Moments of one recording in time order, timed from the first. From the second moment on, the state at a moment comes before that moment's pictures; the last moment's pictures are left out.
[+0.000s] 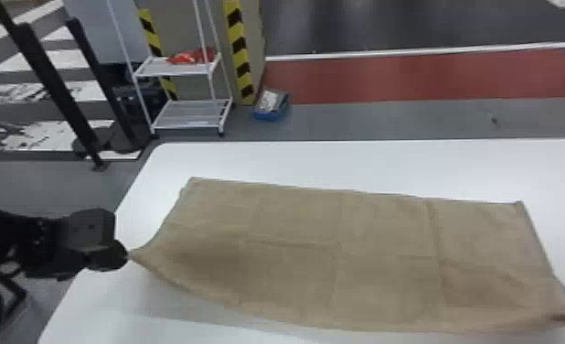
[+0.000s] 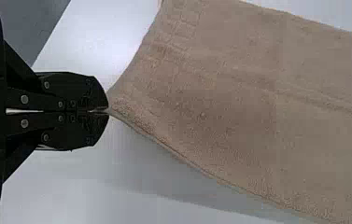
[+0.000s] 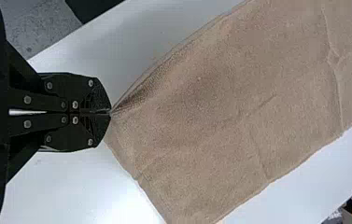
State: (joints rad) left arm 0.27 0.60 0.30 -2.00 -0.78 0.20 -1.34; right arm 0.40 -0.56 -0.16 -2.34 0.64 0.89 1.28
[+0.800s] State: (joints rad) left arm -0.20 0.58 0.02 -1.69 -0.87 0.25 -1.42; right arm 0.01 -0.54 -0.12 -2.08 0.53 1.12 1.36
